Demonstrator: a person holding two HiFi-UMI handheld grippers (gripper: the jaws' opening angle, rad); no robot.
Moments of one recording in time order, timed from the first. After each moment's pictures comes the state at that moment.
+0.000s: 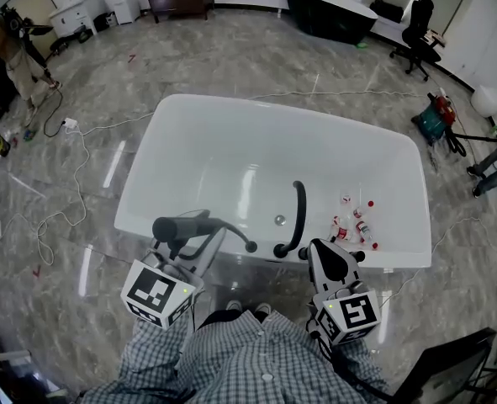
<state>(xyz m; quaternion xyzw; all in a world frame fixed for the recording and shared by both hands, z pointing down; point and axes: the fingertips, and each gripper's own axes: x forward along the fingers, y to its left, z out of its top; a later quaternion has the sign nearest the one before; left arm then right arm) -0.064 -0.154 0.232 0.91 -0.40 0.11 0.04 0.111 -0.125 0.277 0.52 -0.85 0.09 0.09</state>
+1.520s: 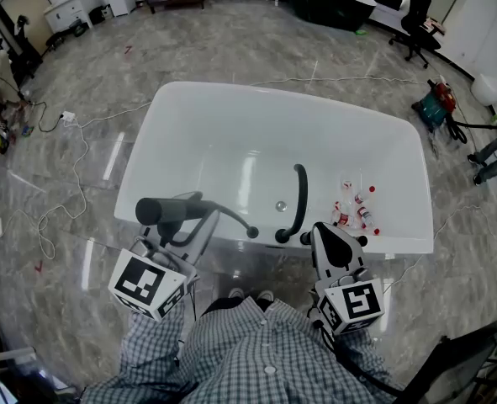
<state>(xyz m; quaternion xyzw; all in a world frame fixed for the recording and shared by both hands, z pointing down) -0.063 -0.151 0.220 0.91 -0.41 0.09 0.03 0.119 -0.122 0.273 0.53 -0.84 0.08 0.09</state>
